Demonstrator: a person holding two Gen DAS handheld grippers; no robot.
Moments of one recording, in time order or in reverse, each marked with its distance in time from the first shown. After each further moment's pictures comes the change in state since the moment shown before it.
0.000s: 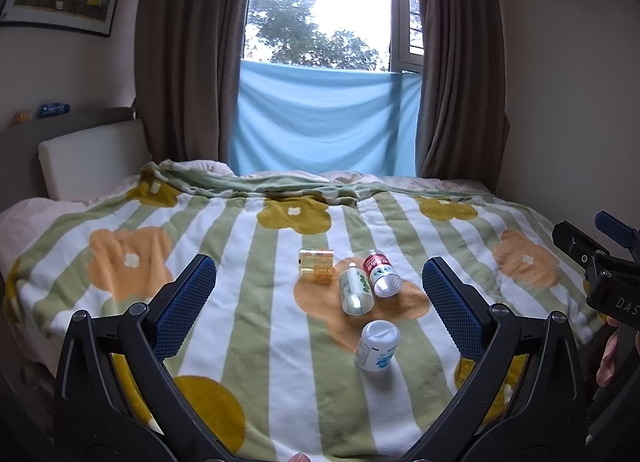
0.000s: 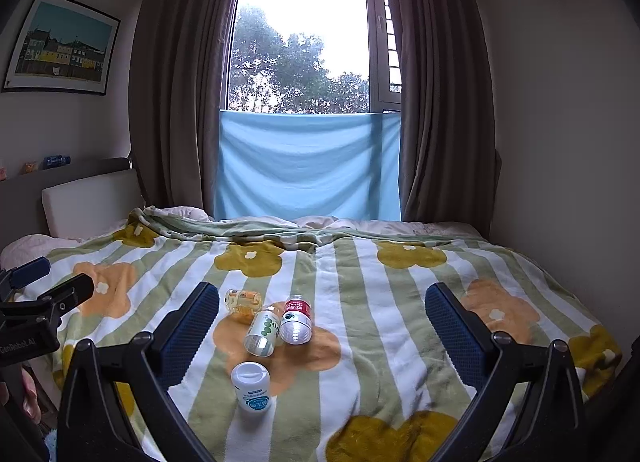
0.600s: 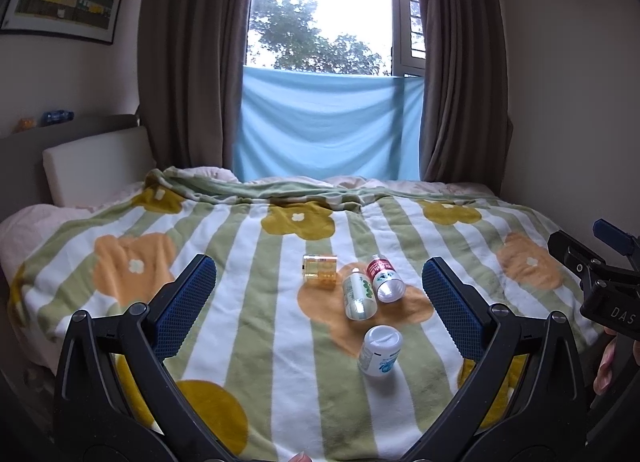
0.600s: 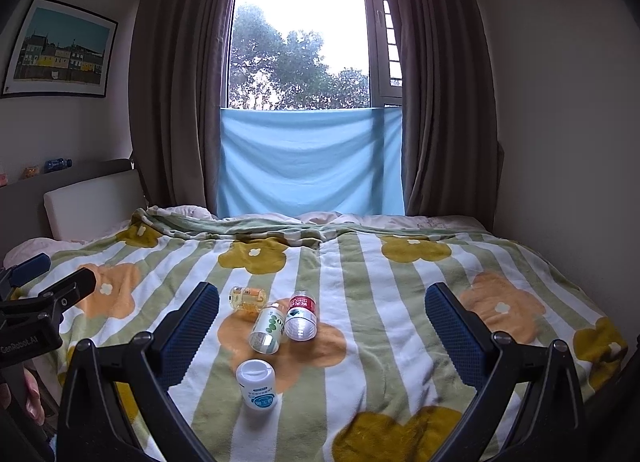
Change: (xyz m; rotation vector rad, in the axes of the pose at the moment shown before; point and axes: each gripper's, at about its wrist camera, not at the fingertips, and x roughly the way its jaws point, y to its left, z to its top) left arm -0.002 -0.006 0.004 0.009 -0.014 0.017; right arm 0.002 -0.006 -0.005 0.021 0.015 0.011
